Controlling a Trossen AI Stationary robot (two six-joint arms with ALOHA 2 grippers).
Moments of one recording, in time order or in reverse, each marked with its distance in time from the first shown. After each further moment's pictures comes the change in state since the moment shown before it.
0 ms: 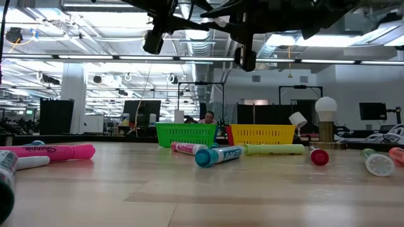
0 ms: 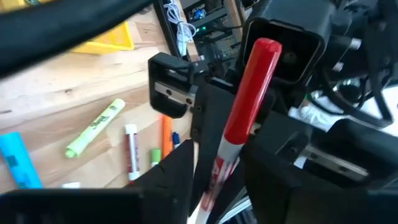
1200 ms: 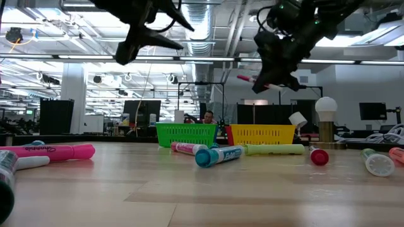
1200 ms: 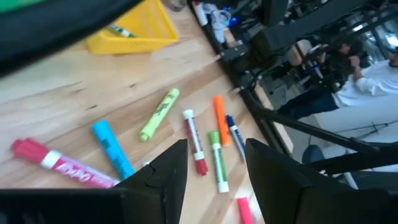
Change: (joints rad) left arm -0.100 -0.071 -0.098 -0.128 -0.145 0.127; right arm -0.376 -0.226 0.001 -0.805 0.162 -0.409
